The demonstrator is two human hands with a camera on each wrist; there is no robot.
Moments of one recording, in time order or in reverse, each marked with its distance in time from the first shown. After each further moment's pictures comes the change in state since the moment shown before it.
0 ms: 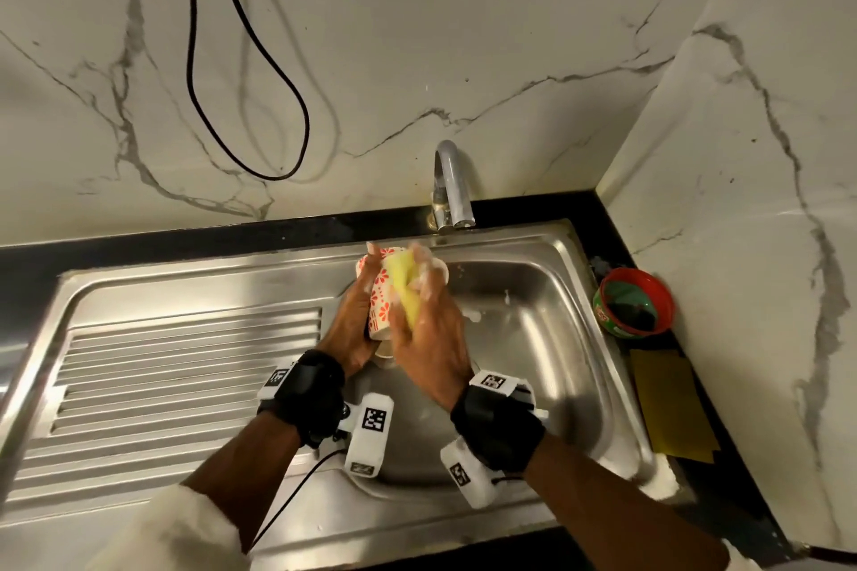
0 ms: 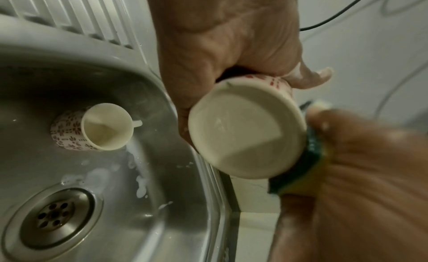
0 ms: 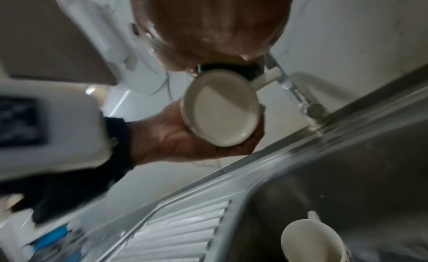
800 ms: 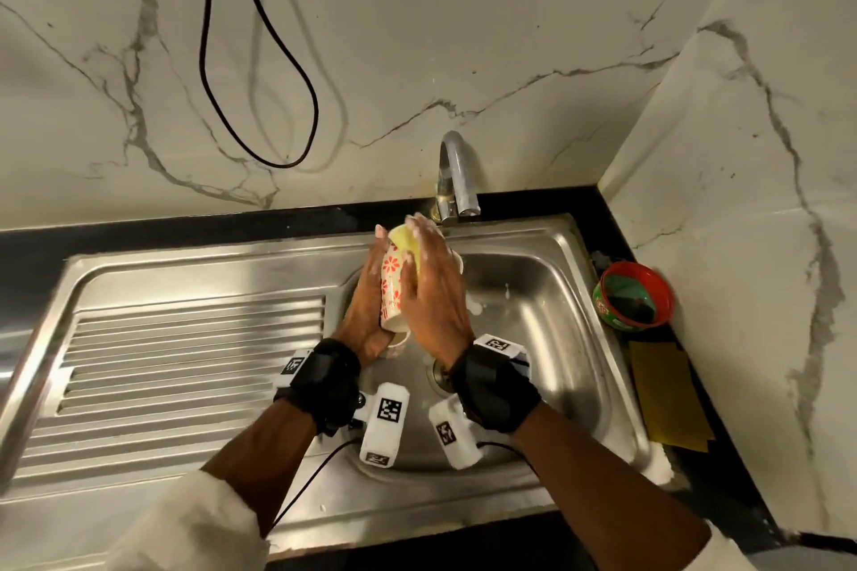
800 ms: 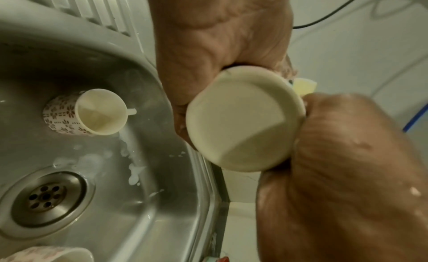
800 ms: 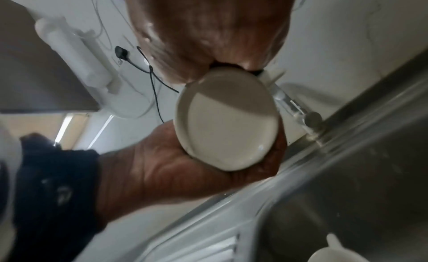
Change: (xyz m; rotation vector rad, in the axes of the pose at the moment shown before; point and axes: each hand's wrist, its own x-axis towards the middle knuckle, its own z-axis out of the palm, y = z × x) left_hand -0.008 -0.002 0.018 -0.107 -0.094 0.035; right_hand 0.023 -0.011 0.001 -0.072 -0.040 0.023
